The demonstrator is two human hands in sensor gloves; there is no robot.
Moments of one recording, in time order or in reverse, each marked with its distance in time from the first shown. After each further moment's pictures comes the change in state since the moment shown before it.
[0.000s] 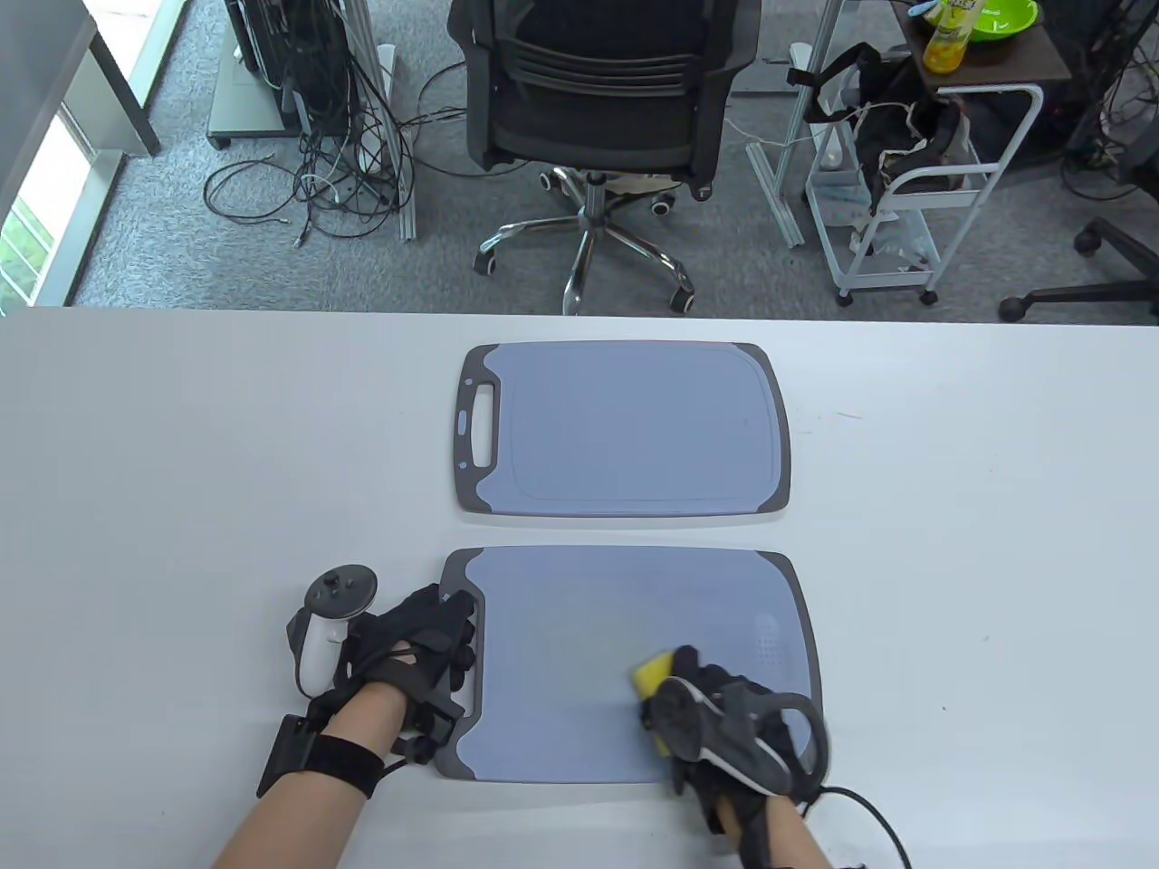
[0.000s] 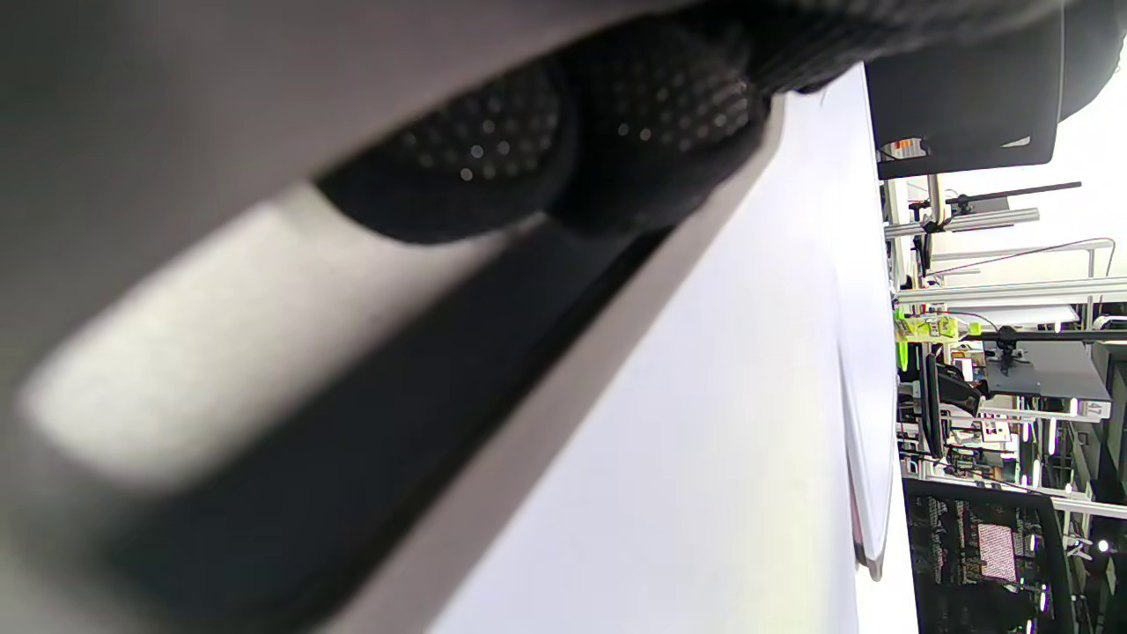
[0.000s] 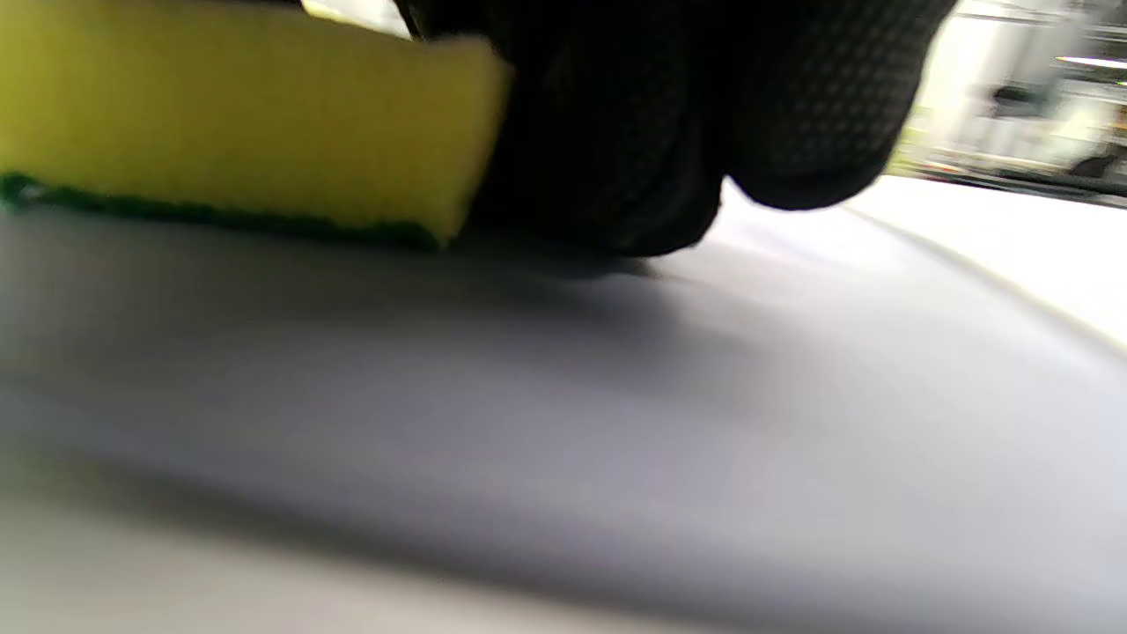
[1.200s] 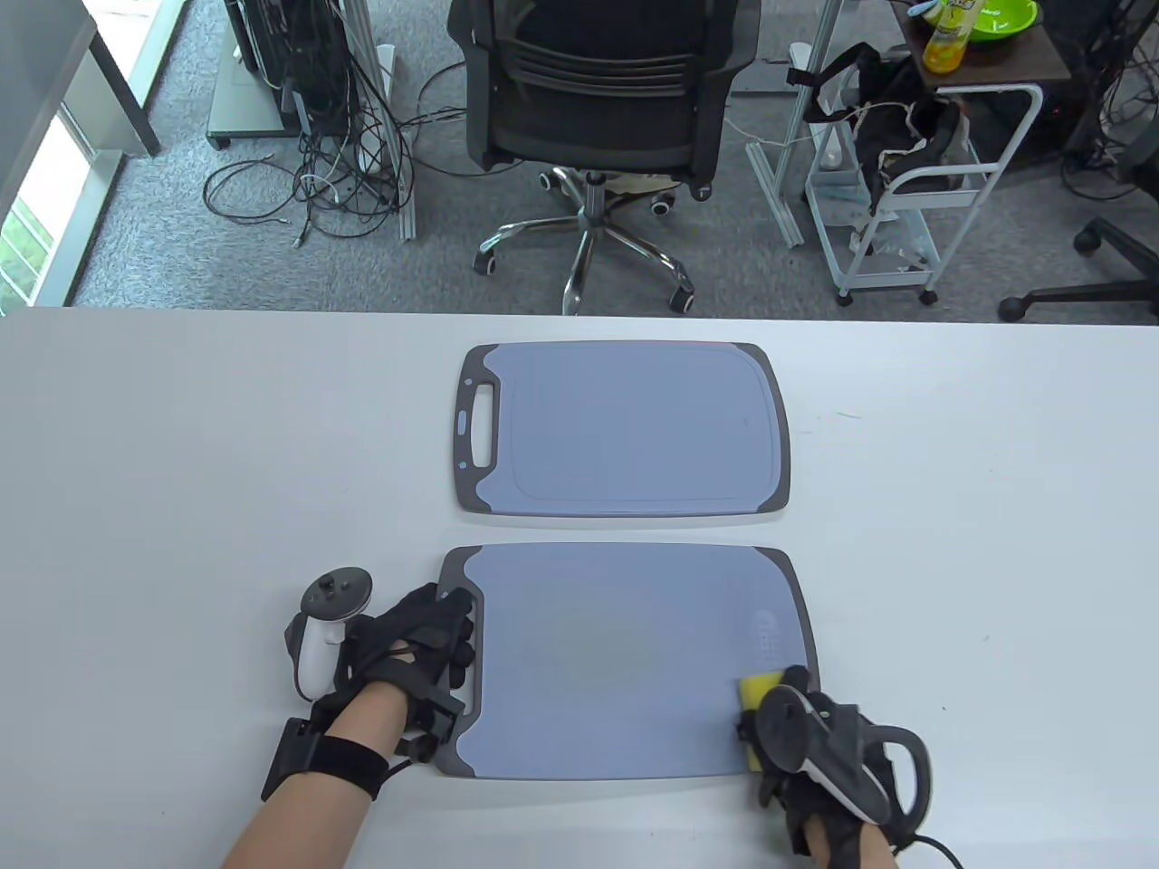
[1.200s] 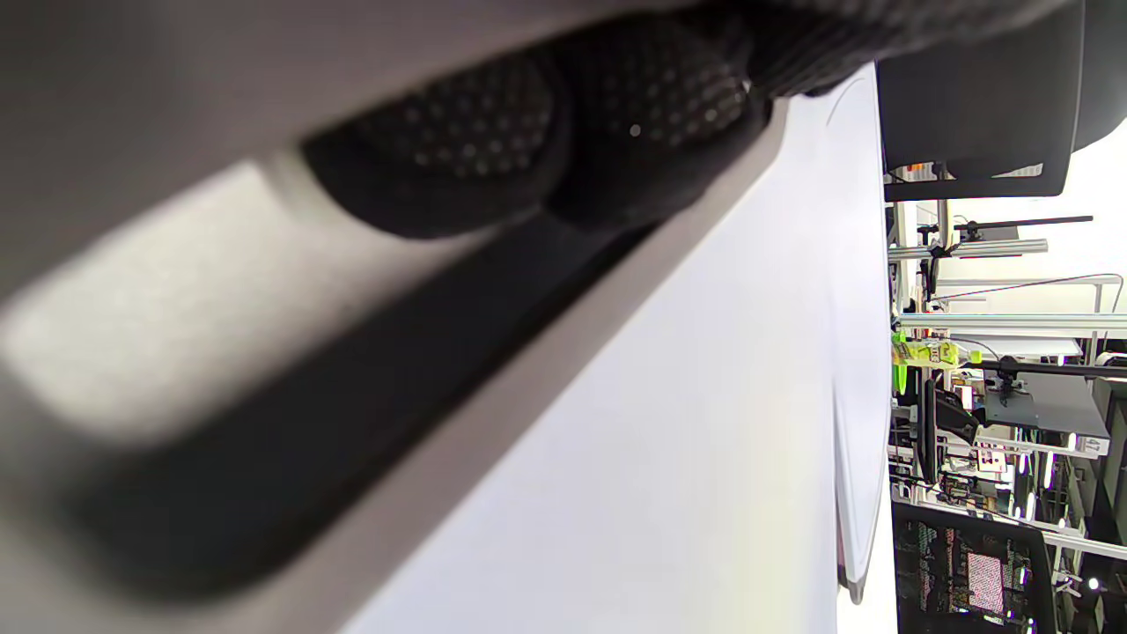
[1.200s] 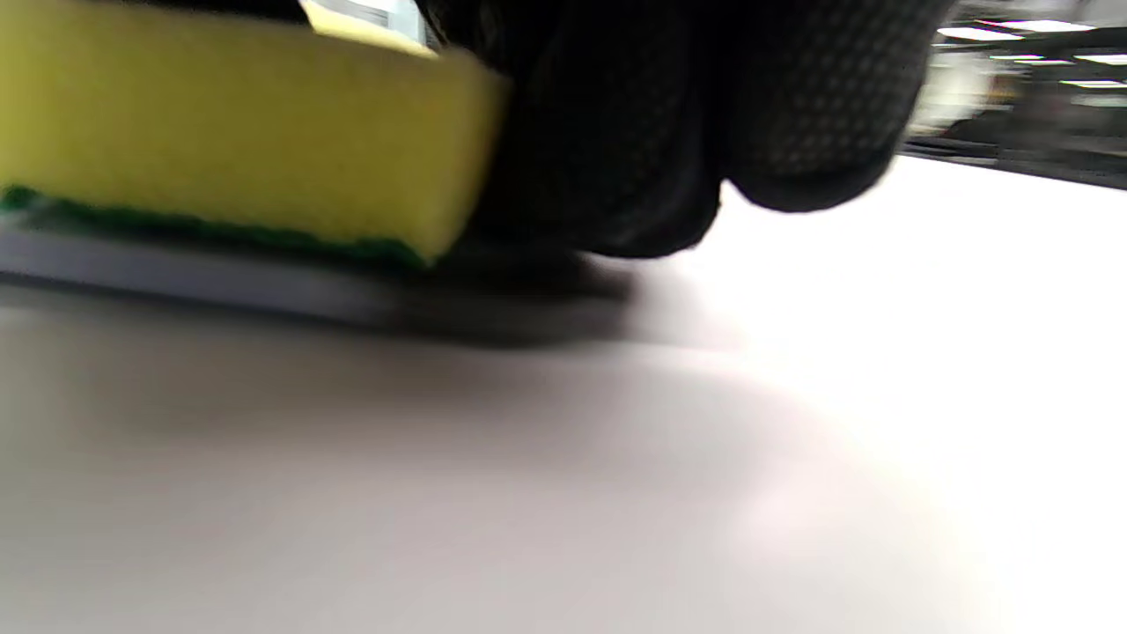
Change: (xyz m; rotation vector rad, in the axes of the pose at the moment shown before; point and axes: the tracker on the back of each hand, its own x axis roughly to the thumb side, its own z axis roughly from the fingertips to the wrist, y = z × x) left_hand -0.003 0.000 0.001 0.005 0.022 0.059; right_hand 0.008 0.000 0.008 0.020 -0.094 -0.007
